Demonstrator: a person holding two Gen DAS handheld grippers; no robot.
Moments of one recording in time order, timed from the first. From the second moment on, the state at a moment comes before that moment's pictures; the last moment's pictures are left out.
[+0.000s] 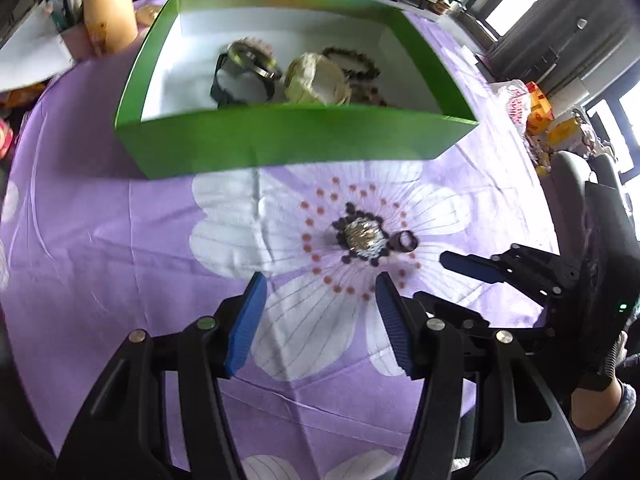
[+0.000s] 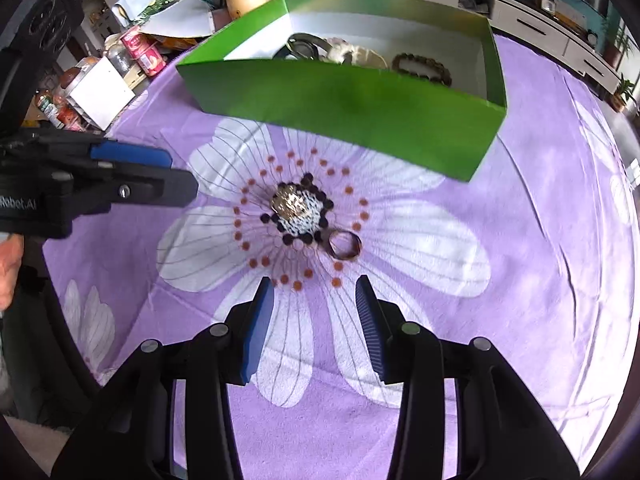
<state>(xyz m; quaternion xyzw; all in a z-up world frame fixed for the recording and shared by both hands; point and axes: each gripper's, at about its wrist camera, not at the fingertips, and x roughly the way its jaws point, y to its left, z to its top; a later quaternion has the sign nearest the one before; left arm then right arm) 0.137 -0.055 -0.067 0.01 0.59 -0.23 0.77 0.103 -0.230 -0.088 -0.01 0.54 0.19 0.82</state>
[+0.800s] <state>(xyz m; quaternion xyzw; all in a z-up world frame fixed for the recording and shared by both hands) 0.158 -0.103 -0.094 -0.01 0.61 -0.25 0.75 0.103 -0.255 -0.105 0.02 0.48 0.16 0.86</state>
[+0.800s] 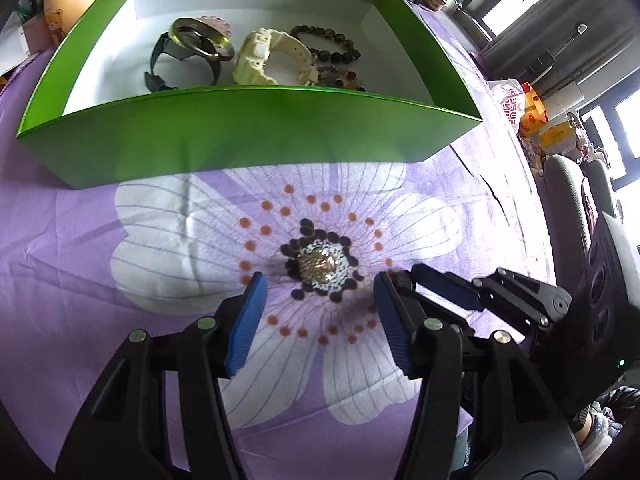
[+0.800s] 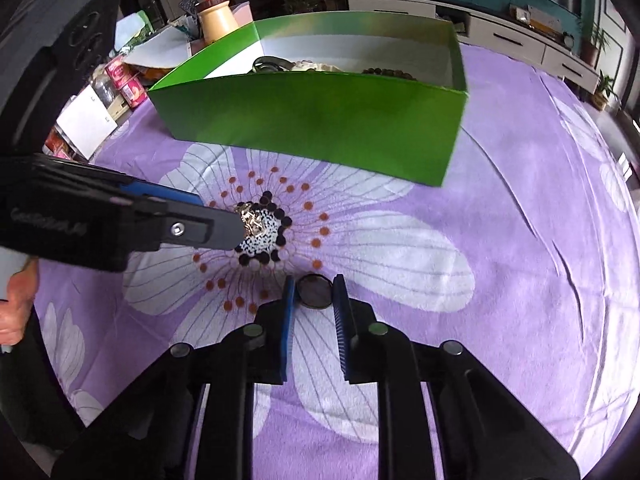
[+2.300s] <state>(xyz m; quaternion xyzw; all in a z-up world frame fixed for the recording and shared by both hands) 0.119 -0.066 -0.071 0.04 0.58 -0.21 0.79 0.079 -0.261 -0.070 0.02 0.46 0.17 0.87</state>
